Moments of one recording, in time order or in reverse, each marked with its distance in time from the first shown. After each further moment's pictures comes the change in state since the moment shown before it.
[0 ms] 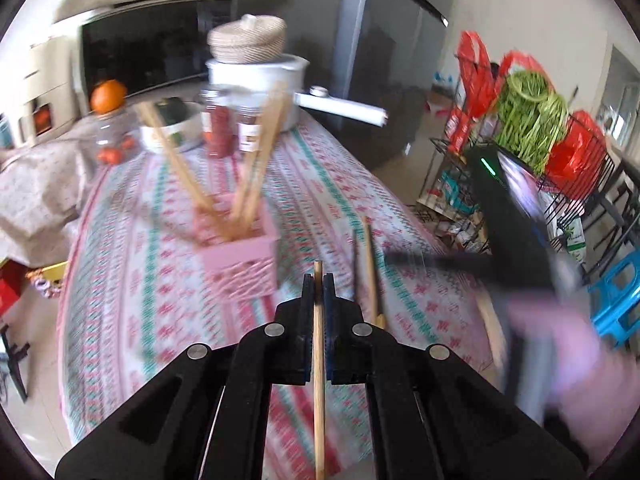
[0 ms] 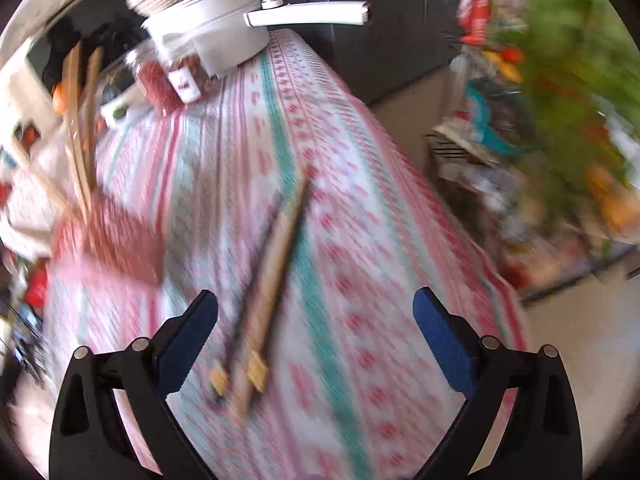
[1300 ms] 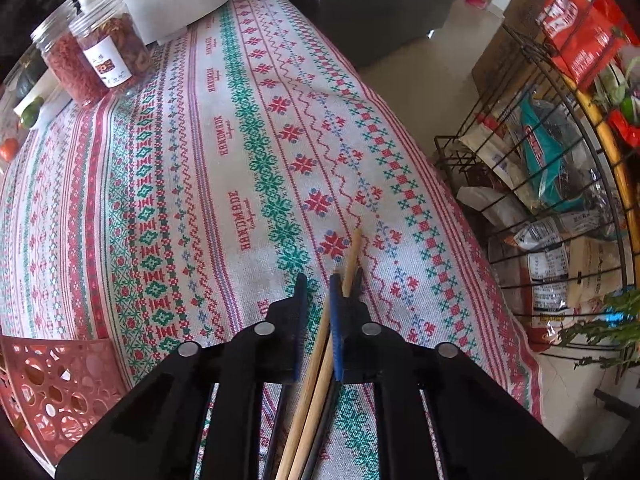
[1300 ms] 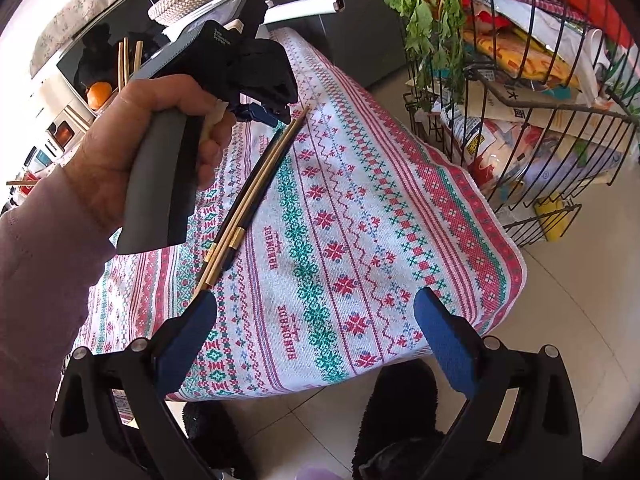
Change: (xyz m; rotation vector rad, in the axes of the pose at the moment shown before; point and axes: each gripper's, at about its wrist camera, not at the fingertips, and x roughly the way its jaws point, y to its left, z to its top) left arm 0.258 -0.079 0.079 0.038 0.506 0.053; right arm -0.062 -0.062 -0.116 0.018 -0.020 0.090
